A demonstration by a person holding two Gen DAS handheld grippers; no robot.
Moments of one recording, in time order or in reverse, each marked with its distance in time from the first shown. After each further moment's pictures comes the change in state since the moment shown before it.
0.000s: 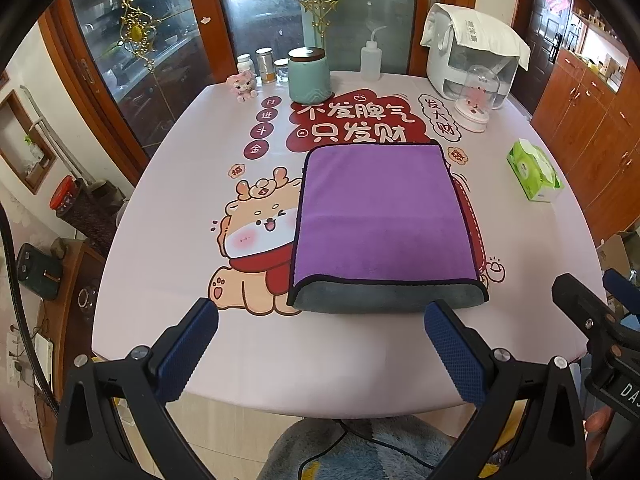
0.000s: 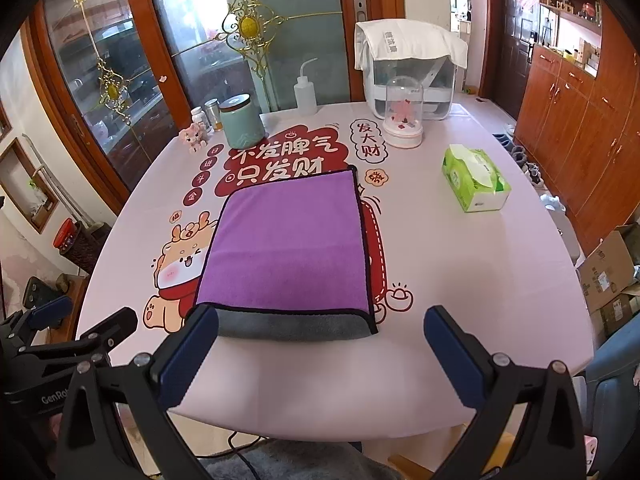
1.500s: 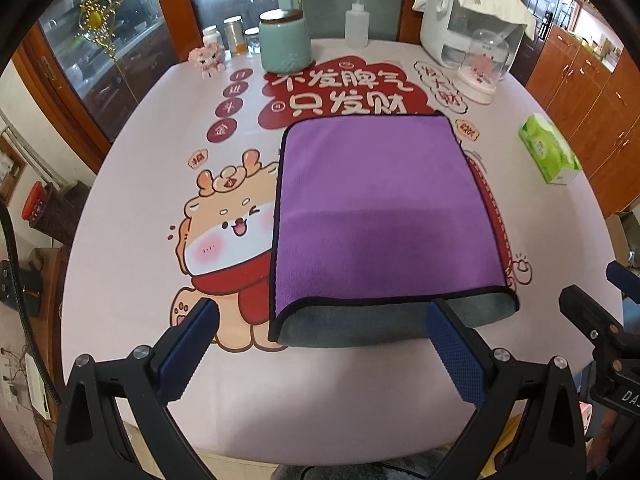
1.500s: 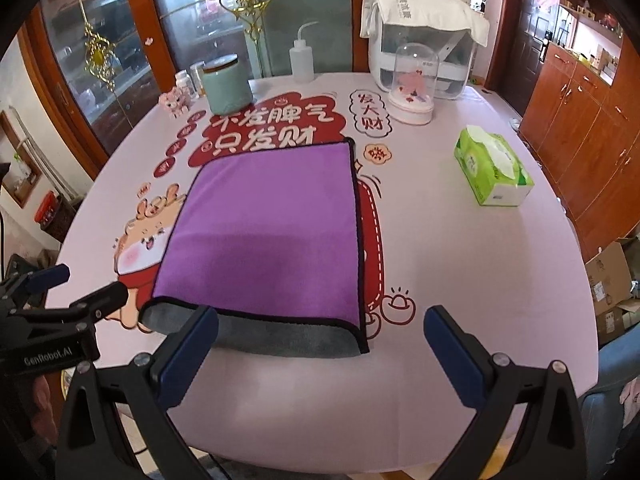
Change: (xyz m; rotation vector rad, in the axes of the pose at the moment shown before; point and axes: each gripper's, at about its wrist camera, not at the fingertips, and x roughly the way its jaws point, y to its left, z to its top) left arm 0.111 0.002 0.022 0.051 0.081 -0.060; right arm 0.090 -0.007 0.007 -0.065 0.102 -0.037
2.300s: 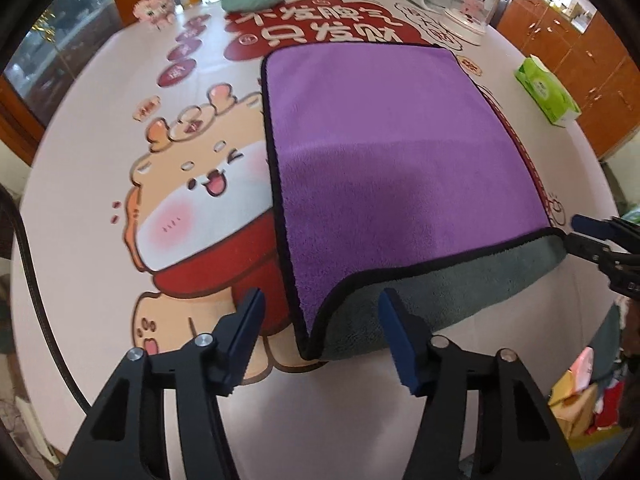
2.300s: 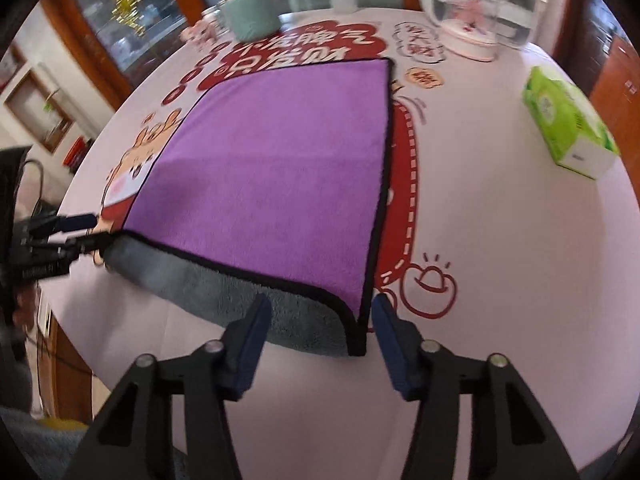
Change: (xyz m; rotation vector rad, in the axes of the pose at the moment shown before) left arm 0.104 0.050 -0.013 0.127 0.127 -0.169; right arm 0.103 -0.037 -0.026 -0.149 0.151 0.201
